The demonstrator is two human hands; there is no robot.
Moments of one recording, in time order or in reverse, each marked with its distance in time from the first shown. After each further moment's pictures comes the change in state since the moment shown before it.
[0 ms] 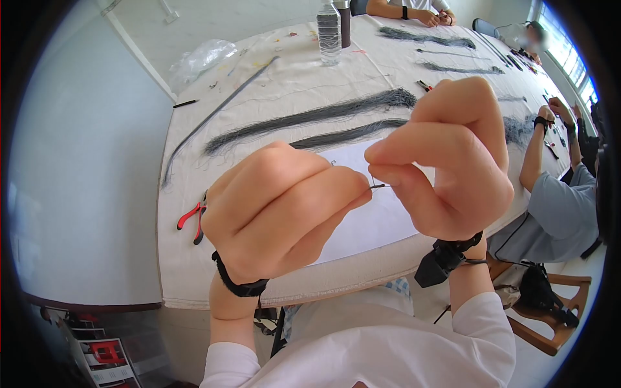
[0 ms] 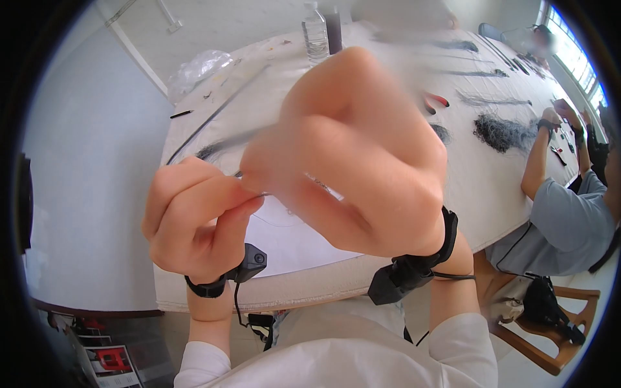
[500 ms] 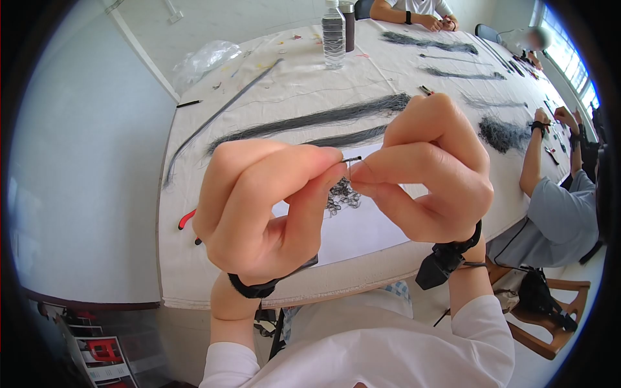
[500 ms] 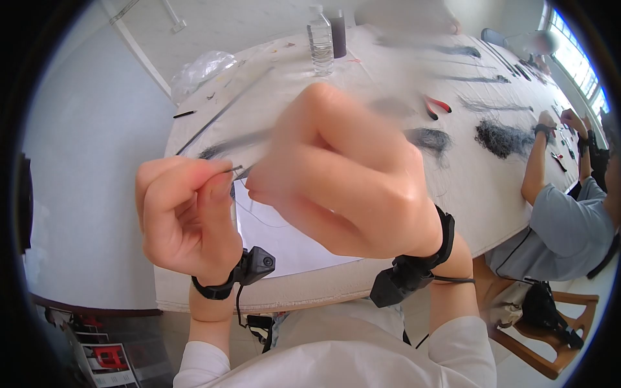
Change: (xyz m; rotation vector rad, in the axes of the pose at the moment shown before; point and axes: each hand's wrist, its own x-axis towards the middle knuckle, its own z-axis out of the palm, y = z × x) left_hand 0.000 0.004 0.000 0.065 0.152 -0.156; right_hand -0.006 0.001 0.009 0.145 -0.096 0.064
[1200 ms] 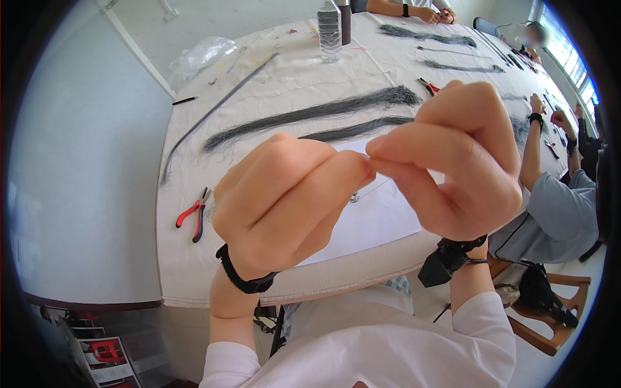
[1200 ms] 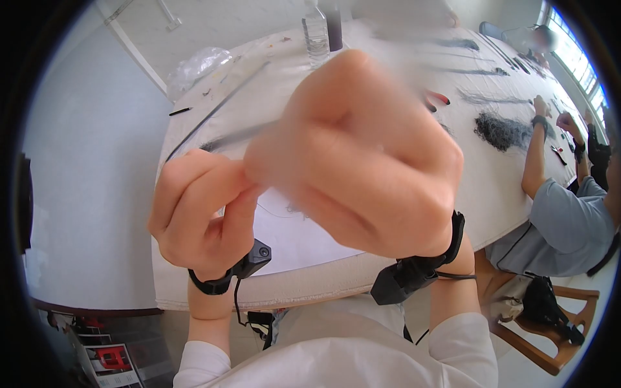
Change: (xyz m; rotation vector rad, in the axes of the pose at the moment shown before) left_hand 0.000 -0.005 0.009 0.006 -0.085 0.146; right_hand 0.002 0.000 -0.010 -0.151 0.111 -0.124
